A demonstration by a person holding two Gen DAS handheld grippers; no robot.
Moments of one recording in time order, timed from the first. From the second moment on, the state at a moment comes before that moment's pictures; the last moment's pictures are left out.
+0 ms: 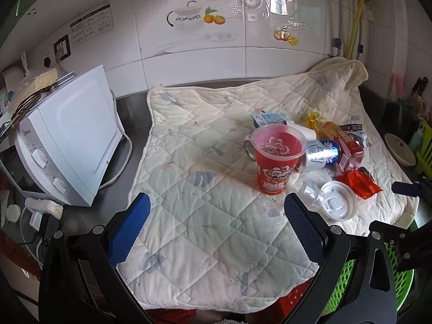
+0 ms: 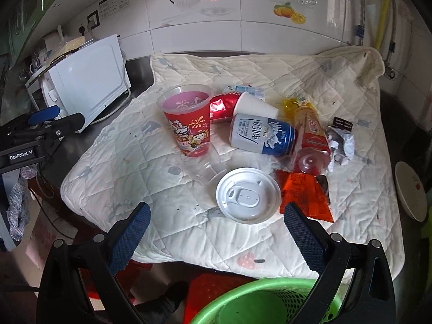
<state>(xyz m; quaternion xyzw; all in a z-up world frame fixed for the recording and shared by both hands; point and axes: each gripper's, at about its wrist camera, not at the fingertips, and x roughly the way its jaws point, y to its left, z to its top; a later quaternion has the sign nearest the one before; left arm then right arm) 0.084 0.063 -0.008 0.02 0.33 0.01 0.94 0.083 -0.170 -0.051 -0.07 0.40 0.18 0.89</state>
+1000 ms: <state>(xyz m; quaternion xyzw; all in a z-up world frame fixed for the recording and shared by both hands) 0.135 0.097 -0.038 0.02 0.37 0.02 0.93 0.203 -0.092 -0.132 -0.23 0.46 0.29 0.81</state>
